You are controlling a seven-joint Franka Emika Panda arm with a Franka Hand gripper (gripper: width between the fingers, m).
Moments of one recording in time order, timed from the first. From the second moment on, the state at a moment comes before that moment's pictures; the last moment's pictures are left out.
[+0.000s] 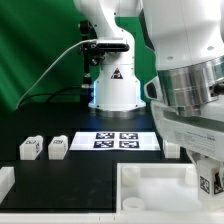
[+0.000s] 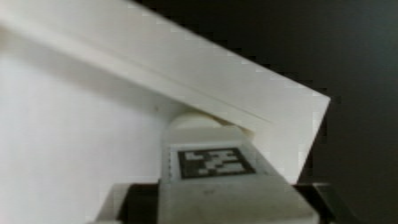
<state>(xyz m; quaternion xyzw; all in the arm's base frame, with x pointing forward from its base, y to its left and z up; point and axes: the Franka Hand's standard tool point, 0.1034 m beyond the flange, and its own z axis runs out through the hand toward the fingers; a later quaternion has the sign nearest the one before) 0.632 0.118 0.066 -0.78 0.61 0.05 0.12</state>
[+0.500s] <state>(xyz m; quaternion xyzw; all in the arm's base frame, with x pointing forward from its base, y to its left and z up) 0.631 0.119 0.065 -0.77 0.62 0.05 0.13</state>
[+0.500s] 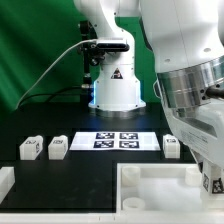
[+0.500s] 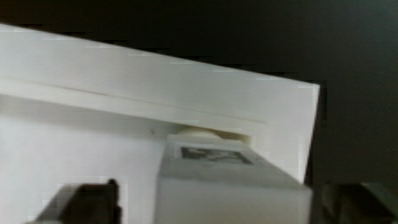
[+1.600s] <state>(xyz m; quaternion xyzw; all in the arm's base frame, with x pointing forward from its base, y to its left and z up) 0.630 0.124 0.068 -1.00 0.06 -0.02 0.06</state>
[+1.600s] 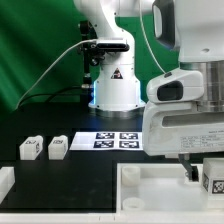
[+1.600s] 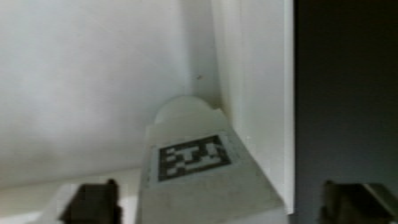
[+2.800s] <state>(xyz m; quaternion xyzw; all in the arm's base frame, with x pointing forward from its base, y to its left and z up) 0.631 0.122 0.065 -0.73 0.67 0.05 0.13</state>
